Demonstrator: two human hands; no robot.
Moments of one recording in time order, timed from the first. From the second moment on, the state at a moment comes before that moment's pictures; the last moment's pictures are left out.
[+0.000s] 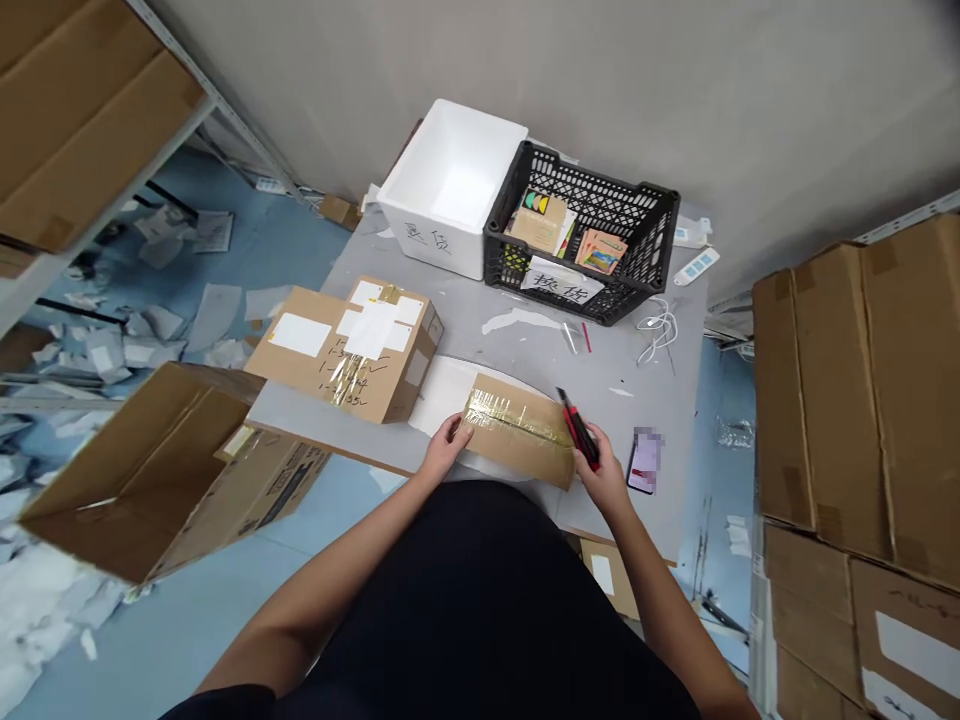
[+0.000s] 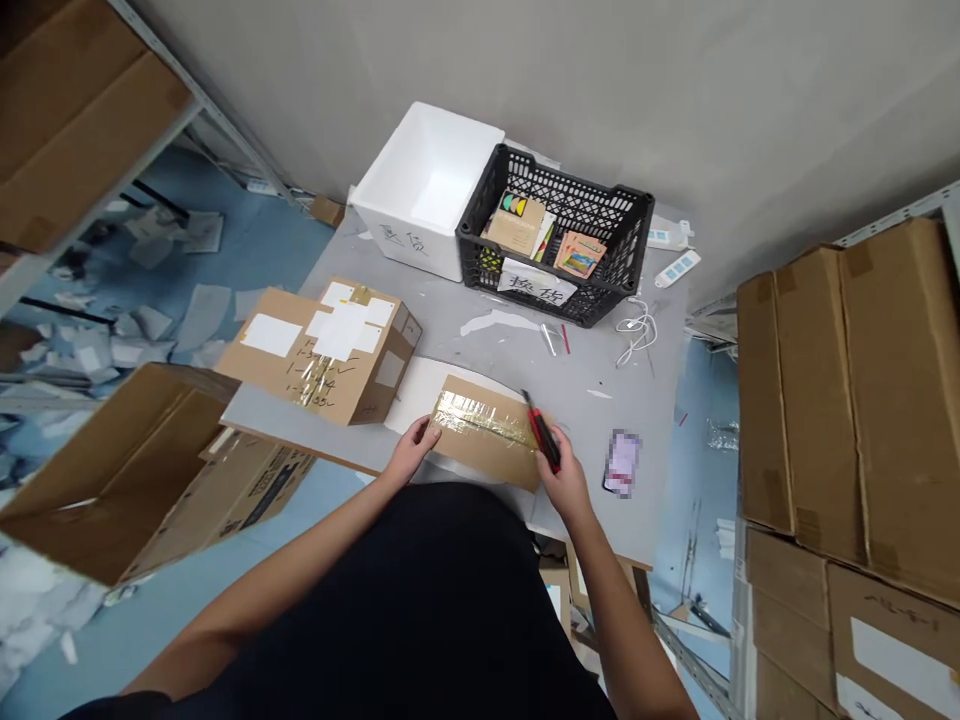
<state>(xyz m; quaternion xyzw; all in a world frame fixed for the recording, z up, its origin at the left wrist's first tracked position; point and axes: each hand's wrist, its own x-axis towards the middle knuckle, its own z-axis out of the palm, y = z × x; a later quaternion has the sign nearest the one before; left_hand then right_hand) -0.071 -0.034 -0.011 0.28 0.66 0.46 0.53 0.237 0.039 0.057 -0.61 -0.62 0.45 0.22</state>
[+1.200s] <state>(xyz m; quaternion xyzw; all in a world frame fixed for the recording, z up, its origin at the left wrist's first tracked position) -0.072 -0.043 -0.037 0.23 0.68 0.48 0.50 0.117 0.075 0.100 -0.29 -0.90 0.18 -0.25</state>
